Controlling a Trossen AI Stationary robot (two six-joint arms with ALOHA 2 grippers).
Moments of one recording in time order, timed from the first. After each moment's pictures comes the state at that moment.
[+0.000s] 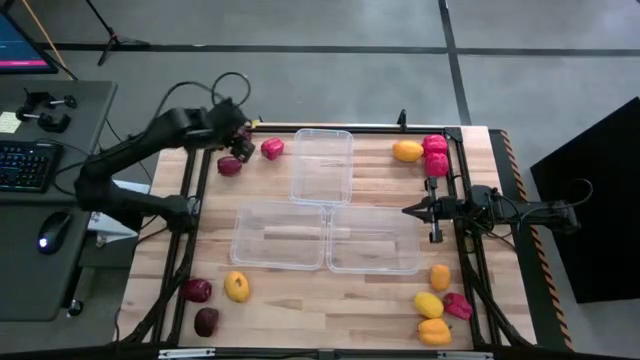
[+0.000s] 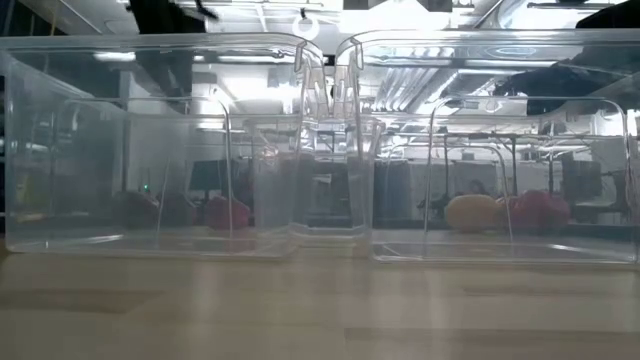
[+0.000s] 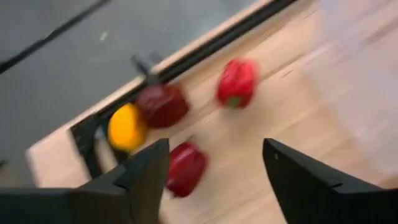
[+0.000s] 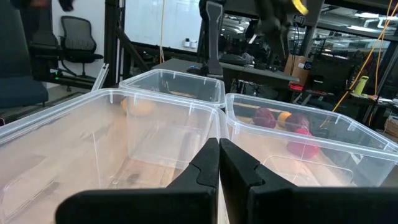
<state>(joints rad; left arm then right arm) 0.56 1.23 1.30 -1.22 -0.42 -0.34 -0.01 0.01 0.01 0.02 -0.06 -0.18</state>
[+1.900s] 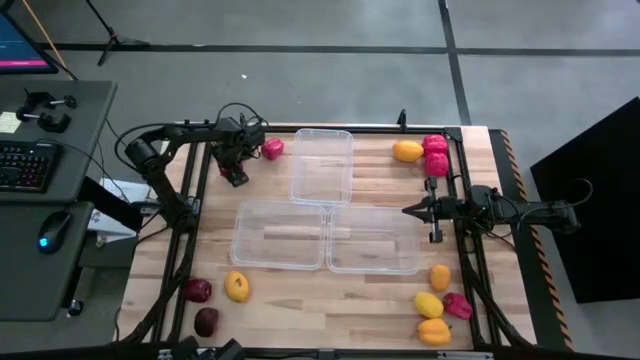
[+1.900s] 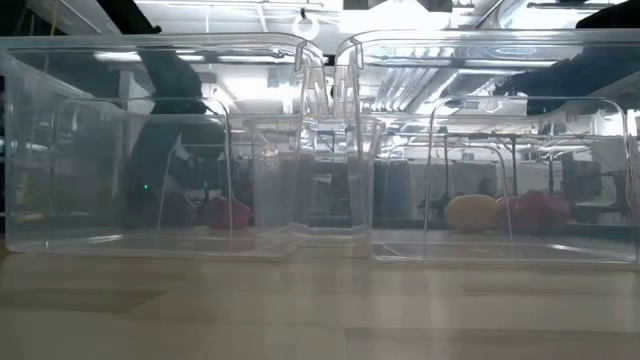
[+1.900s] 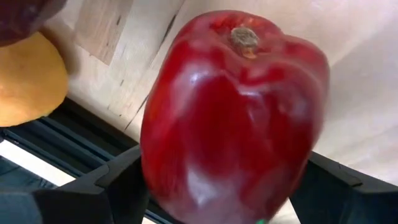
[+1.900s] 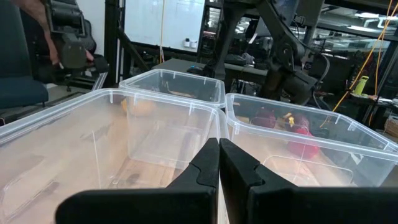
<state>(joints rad) 0.82 1.73 0.95 -1.04 -0.35 0.15 -0.01 0.01 0.01 0.02 -0.06 -0.18</state>
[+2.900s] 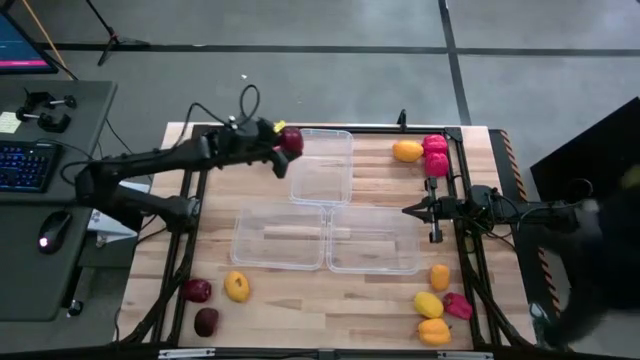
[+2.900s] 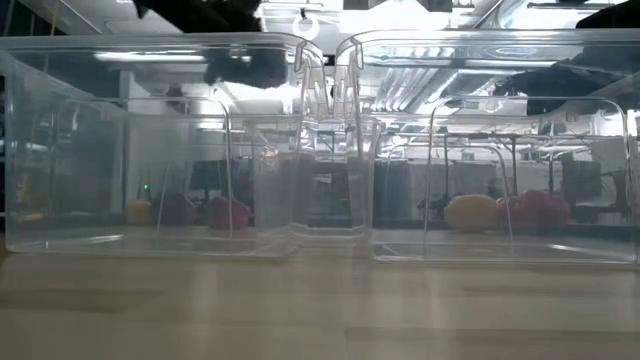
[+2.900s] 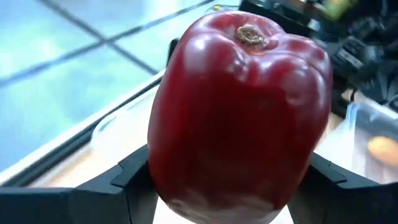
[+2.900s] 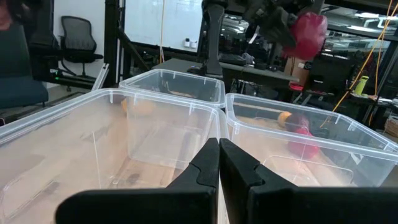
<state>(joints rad) 0.36 1.21 0.98 -0.21 -0.10 -0.25 -0.01 0.01 0.01 0.02 -0.06 -0.18</state>
